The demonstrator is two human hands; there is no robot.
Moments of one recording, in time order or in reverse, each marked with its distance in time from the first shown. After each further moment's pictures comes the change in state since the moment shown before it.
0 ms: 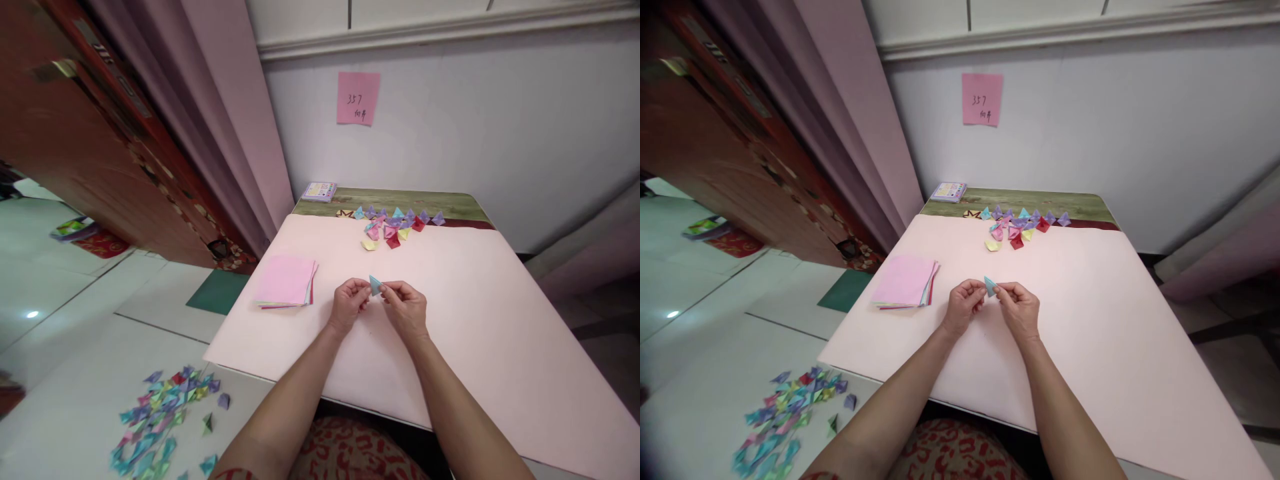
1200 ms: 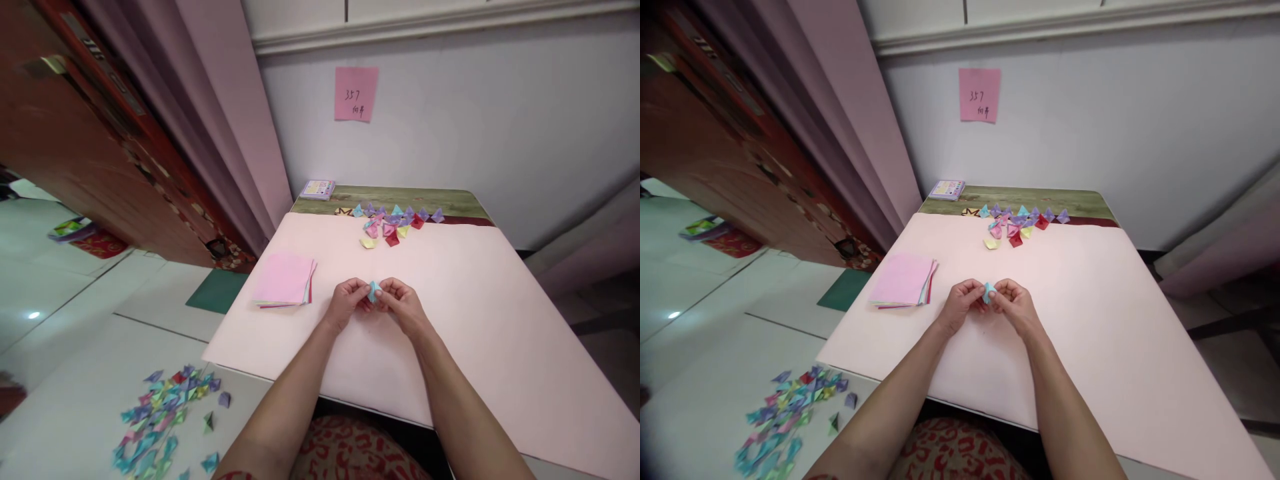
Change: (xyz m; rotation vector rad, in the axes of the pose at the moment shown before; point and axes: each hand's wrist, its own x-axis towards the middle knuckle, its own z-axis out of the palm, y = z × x) left_hand -0.001 0.016 -0.003 0.037 -0.151 -0.125; right_hand 0.007 -0.003 -0.011 0.254 -0.403 0.246
